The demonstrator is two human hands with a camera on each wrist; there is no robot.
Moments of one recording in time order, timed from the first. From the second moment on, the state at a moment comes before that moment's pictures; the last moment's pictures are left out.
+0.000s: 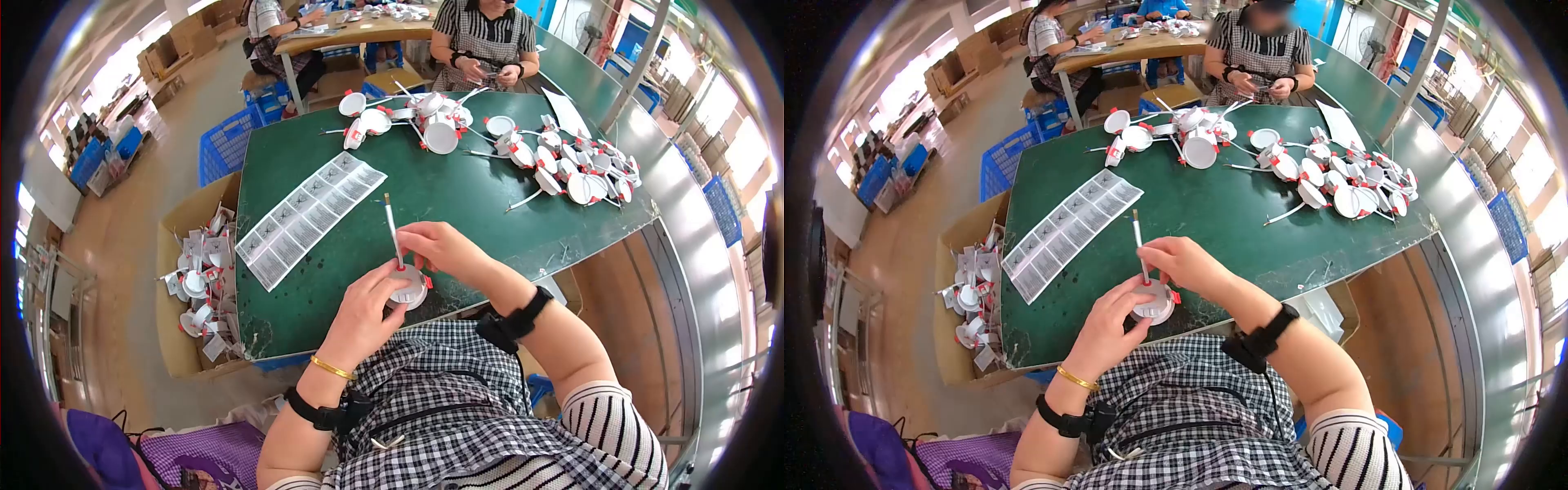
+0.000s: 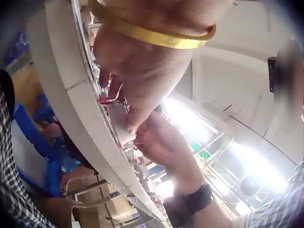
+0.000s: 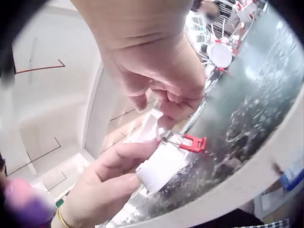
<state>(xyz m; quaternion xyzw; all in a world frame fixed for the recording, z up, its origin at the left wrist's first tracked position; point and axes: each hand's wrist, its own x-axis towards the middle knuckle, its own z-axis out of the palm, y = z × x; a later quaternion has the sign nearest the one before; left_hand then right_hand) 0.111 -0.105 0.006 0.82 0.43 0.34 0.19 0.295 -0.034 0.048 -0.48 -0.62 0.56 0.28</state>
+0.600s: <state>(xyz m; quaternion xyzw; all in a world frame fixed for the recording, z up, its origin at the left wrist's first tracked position) 0.114 -0.086 0.001 0.81 0.40 0.36 0.21 0.289 -0.047 0.049 -0.41 -0.67 0.41 0.47</state>
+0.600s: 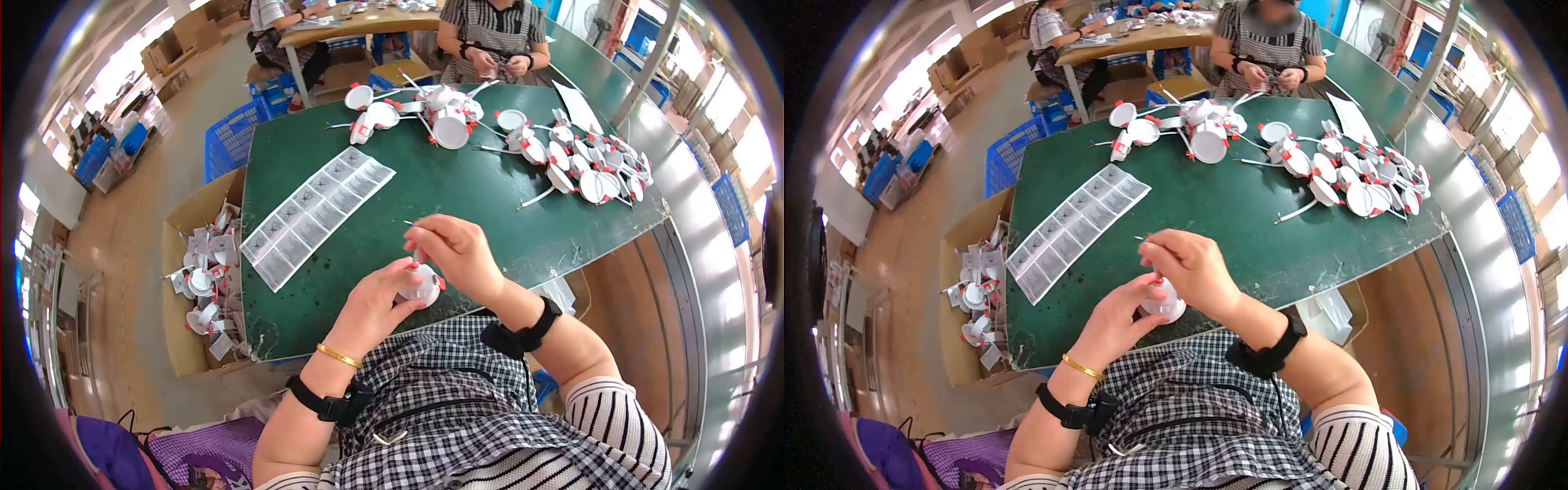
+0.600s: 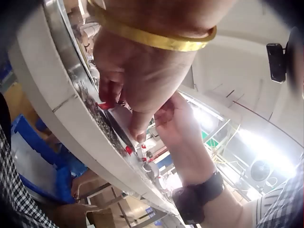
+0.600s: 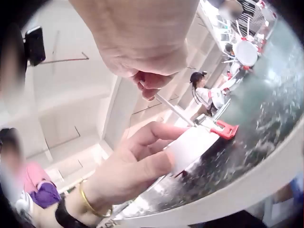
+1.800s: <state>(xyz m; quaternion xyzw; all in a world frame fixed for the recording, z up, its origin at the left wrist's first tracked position) -0.029 -0.027 0.119 0.66 0.60 0.41 0.20 0.346 -0.095 0.079 -0.43 -0.74 0.23 0.47</state>
